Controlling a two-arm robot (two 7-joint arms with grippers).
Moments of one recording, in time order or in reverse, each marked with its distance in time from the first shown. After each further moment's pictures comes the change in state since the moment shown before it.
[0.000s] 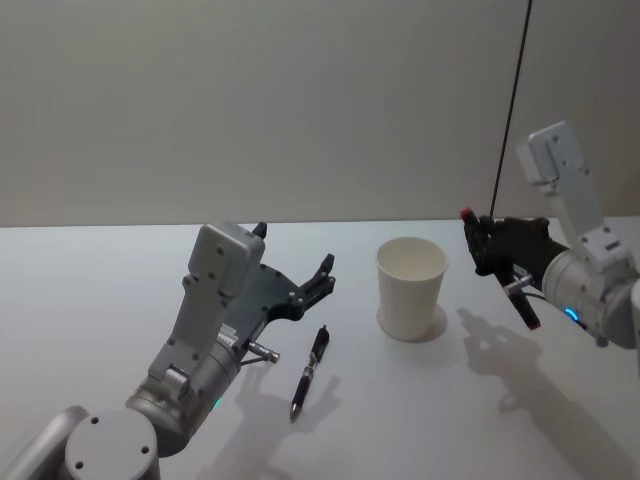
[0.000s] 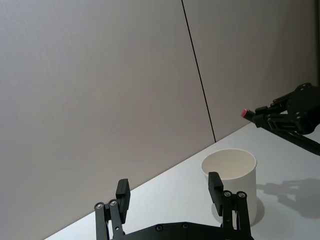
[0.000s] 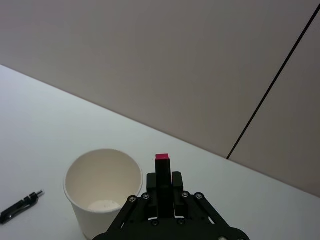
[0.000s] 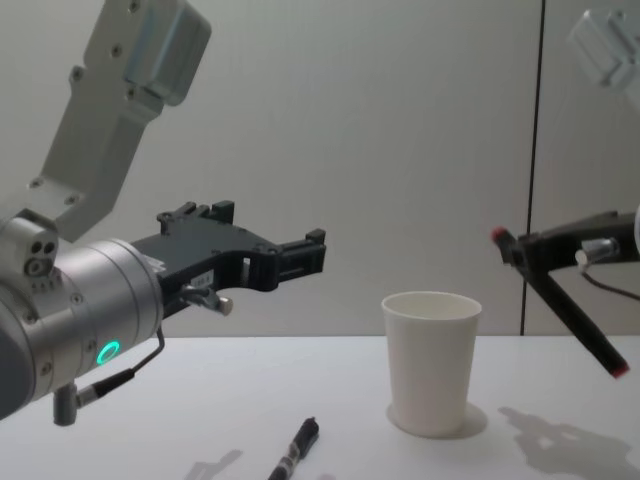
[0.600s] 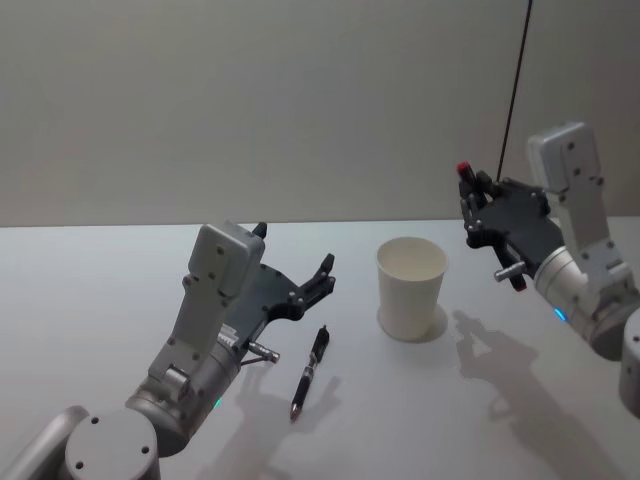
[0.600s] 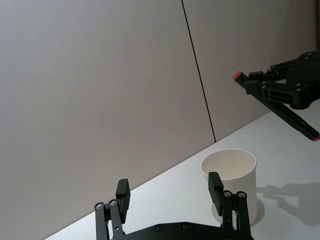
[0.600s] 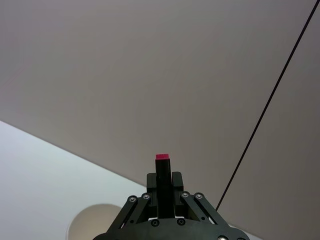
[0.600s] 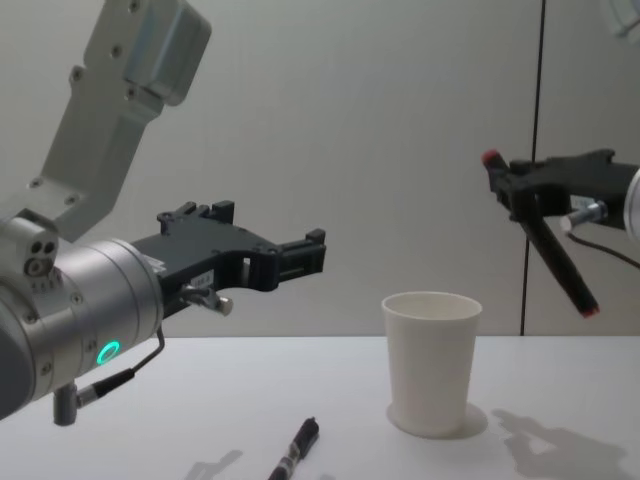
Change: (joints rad) left arm 0.000 0.000 0.000 0.000 0.000 0.000 0.000; right arm -0.066 -0.010 -0.023 -0.040 -0.041 -0.327 -0.121
